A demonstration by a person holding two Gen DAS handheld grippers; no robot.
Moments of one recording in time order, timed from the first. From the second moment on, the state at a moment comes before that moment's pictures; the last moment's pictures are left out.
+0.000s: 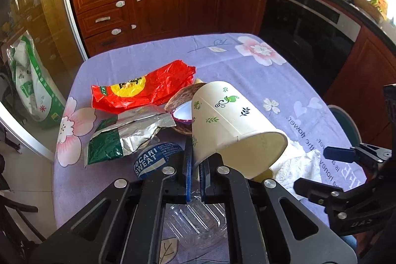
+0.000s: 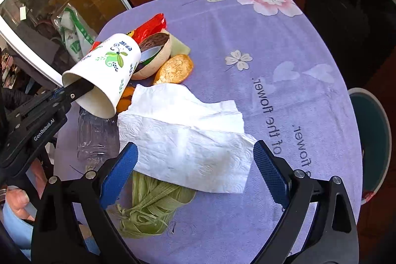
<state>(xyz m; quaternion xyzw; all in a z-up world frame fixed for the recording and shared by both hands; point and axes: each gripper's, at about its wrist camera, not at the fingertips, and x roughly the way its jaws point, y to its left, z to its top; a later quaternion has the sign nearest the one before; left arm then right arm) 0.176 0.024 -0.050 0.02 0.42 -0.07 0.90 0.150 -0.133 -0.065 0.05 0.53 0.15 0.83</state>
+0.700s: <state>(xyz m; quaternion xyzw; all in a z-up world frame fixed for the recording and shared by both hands) 0.167 0.030 -0.038 -0.01 0.41 -0.09 0.91 0.152 -0.123 -0.070 0.05 0.54 0.19 0.82</state>
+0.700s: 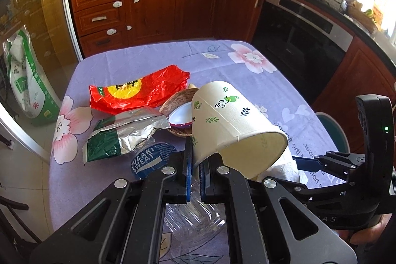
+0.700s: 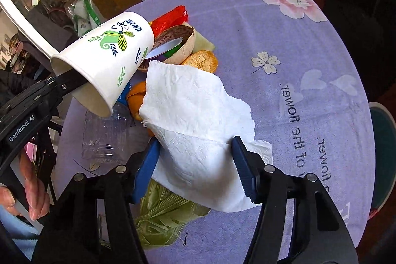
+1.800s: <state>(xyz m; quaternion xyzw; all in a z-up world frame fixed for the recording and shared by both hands) 0.141 -0.038 0.012 0.02 0.36 -0.16 0.92 0.113 -0.238 0.019 0.11 0.45 0.10 0.88</state>
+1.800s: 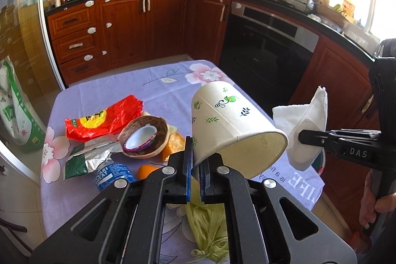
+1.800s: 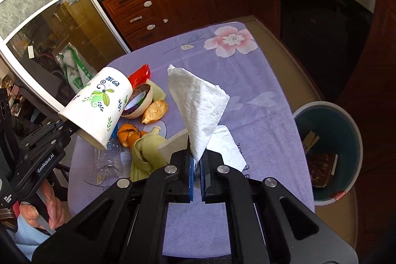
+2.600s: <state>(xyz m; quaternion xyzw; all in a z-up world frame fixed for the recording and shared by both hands) 0.166 -0.246 -0.011 0.09 0.40 -0.31 0.86 0.100 -0.438 -0.051 0.25 0.46 -0.02 0.85</state>
